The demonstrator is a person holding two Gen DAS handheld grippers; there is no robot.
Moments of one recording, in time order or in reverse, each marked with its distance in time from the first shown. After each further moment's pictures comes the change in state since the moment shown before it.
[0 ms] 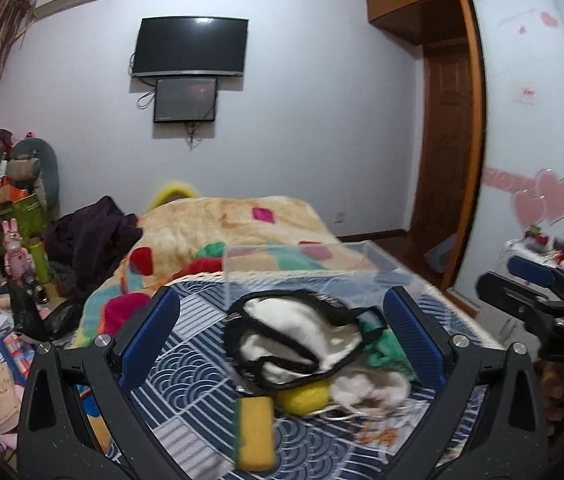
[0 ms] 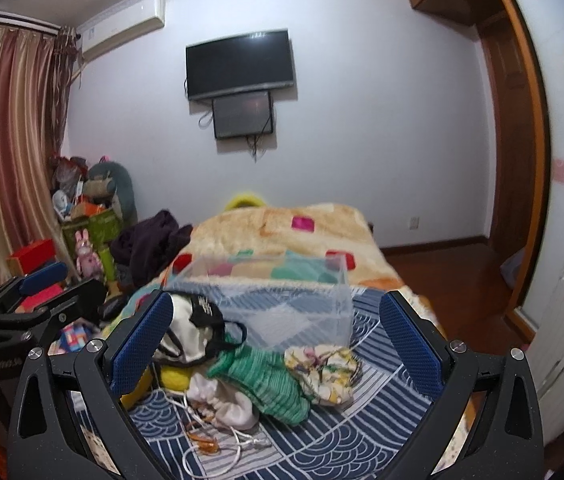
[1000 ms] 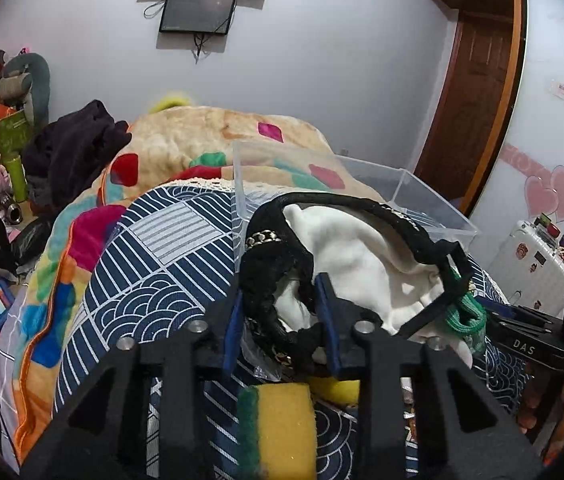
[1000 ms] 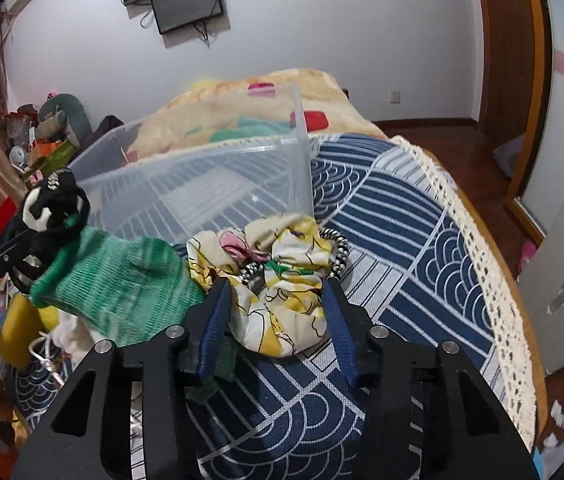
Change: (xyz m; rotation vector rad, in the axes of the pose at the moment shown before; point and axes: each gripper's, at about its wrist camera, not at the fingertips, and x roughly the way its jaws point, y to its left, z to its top) left arm 0.088 0.034 -0.046 -0.136 0.252 -0.053; right arm 0.080 -0.047 -0.066 0.135 0.399 -0.069
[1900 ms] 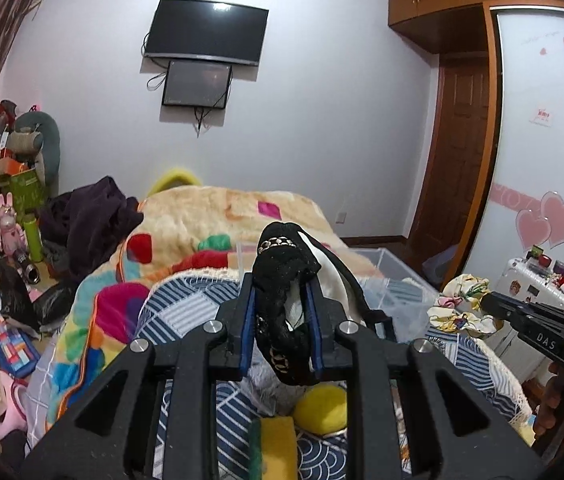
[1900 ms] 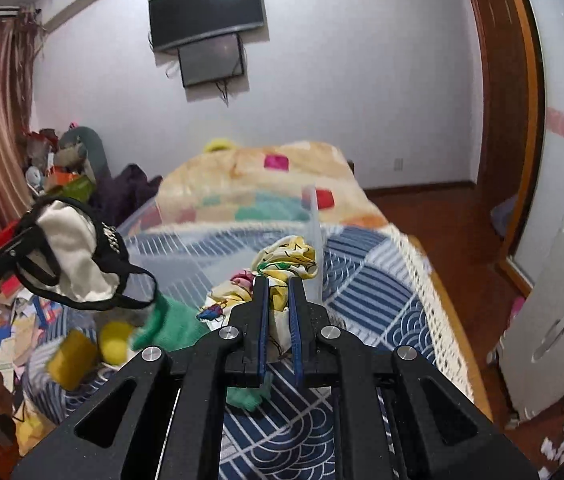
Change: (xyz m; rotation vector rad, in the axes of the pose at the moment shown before) left arm -0.078 -0.012 0.040 0.051 -0.243 0.012; right arm -0.078 0.020 0.029 -0.073 -0.258 0.006
